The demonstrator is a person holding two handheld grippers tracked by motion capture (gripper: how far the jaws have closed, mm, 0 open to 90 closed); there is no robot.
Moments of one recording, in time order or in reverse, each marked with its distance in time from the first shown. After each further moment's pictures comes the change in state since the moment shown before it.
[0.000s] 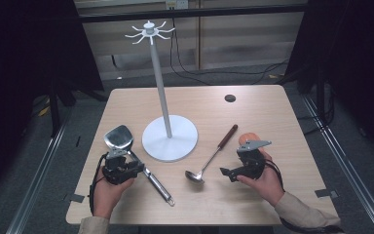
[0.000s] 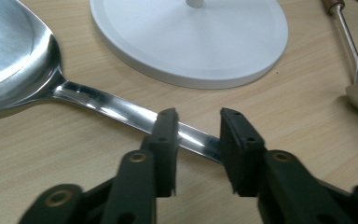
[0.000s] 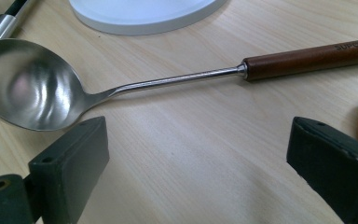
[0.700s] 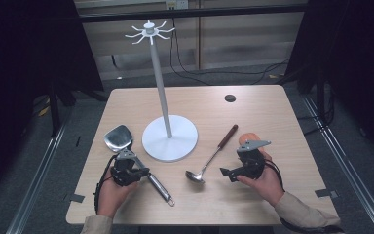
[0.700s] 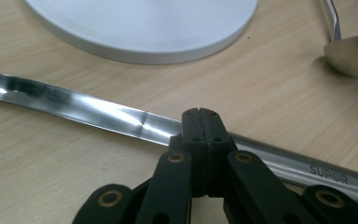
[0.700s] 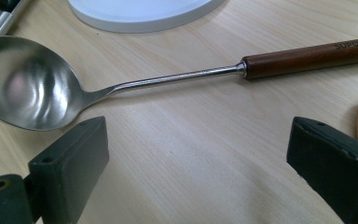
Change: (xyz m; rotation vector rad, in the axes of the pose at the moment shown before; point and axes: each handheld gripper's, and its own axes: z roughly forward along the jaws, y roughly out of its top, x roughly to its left) left arm -0.011 -0.002 0.018 0.121 -0.105 0.094; right arm 0.000 0.000 0.000 0.005 -0.003 -0.008
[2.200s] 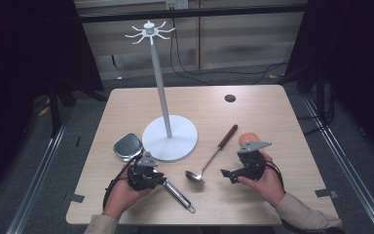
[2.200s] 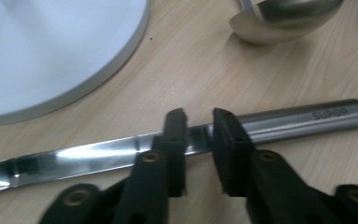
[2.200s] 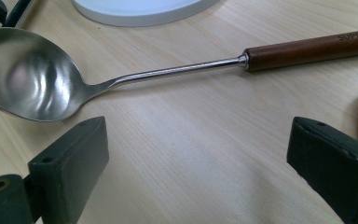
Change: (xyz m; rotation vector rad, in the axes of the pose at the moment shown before) left arm -0.038 0.018 0.012 0.098 -0.135 0.343; right arm 0.000 -0.004 -0.002 0.013 0.006 0.007
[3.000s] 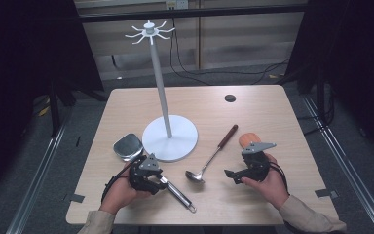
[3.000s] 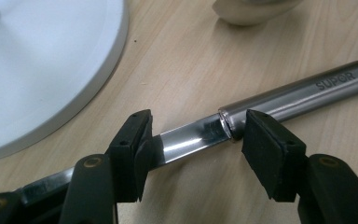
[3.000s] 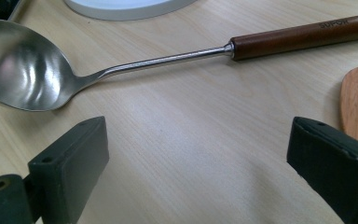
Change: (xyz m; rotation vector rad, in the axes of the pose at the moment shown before) left arm 0.004 0.001 0.006 0.034 -0.035 0.189; right arm -0.005 -0.007 -0.006 0.000 -0.022 0.013
